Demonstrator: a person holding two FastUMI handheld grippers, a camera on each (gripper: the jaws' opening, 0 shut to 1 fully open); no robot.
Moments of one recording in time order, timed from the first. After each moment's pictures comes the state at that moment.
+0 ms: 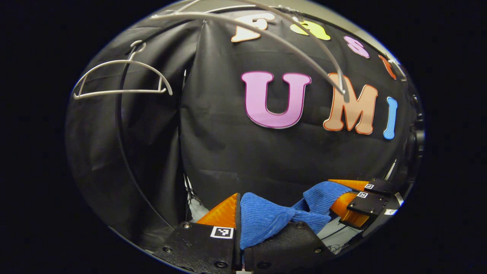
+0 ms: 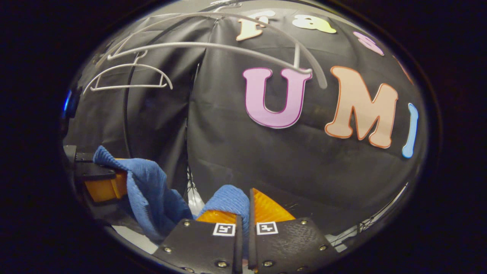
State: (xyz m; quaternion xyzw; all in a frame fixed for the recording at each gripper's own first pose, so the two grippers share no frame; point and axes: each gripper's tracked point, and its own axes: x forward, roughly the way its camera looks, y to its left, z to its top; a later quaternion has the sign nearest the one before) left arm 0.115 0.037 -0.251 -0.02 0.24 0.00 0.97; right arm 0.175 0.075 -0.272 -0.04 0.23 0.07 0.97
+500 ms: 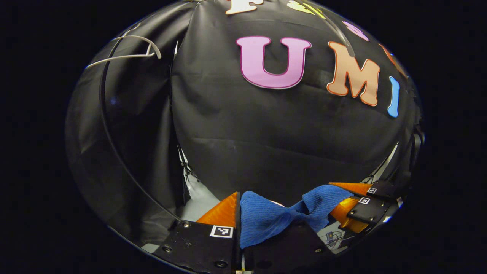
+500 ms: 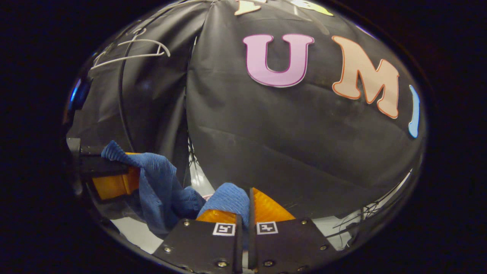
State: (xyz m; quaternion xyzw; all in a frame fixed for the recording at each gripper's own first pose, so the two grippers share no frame) left arm 0.099 0.024 -0.350 -0.01 0.34 -0.01 0.94; right arm 0.137 0.075 -0.372 -0.04 0.33 0.07 0.94
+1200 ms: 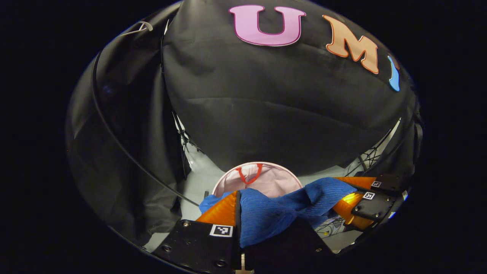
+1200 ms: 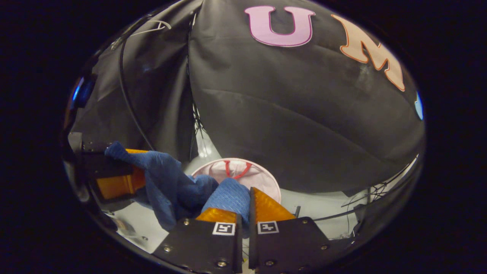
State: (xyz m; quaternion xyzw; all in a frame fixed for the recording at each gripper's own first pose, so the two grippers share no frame) left arm 0.039 0.030 -0.434 0.01 0.46 -0.02 0.89; right arm 0.072 0.084 -0.456 -0.03 0.45 0.08 0.89
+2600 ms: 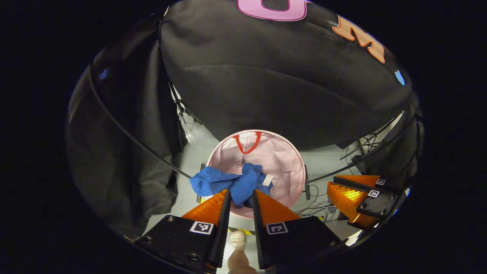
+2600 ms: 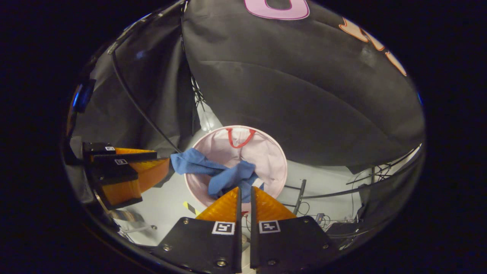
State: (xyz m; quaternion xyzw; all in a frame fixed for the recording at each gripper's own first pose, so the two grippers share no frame) left arm 0.007 0.017 -0.470 -0.01 0.55 -0.02 0.83; right arm 0.037 0.080 -0.484 -0.02 0.53 0.07 0.84
